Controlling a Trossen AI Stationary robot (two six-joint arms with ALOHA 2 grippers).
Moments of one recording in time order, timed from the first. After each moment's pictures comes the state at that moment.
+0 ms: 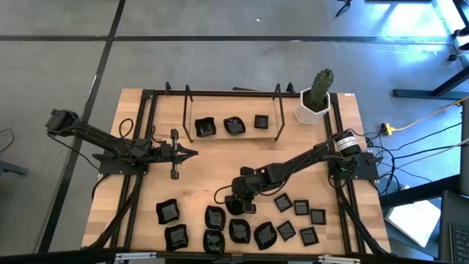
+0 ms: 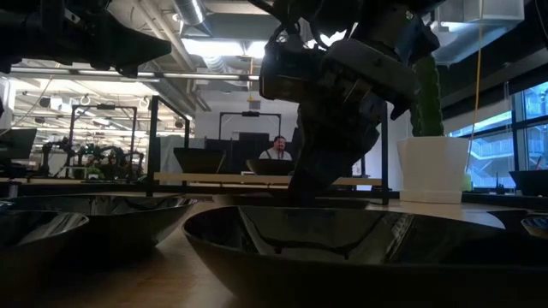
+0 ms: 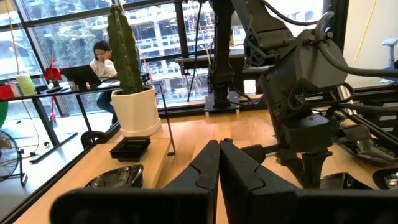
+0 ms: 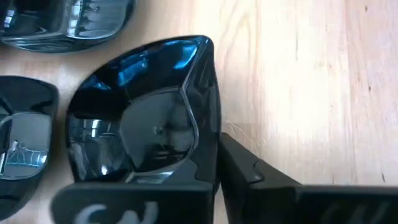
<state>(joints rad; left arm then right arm) -0.26 0.71 0.12 0.63 -0.38 0.13 0.30 2.00 1.24 -0.22 0.01 0.28</state>
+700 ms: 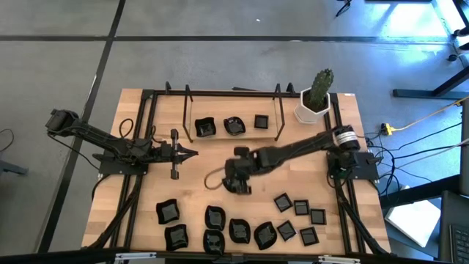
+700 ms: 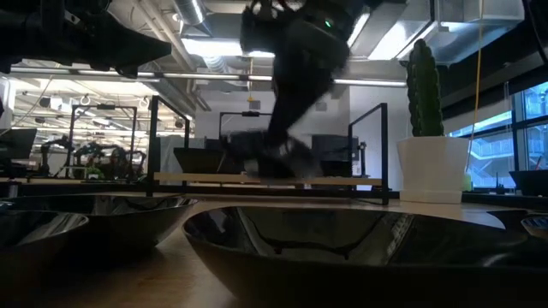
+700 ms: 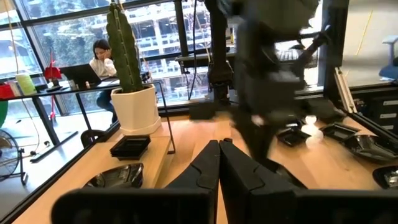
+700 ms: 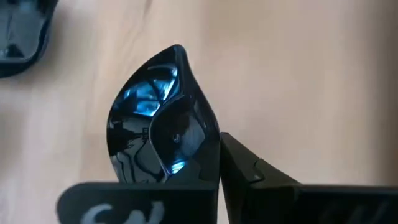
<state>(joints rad) -0.26 0.71 0.12 0.62 -0.38 0.13 0.17 1.96 1.55 -0.65 0.16 0.04</state>
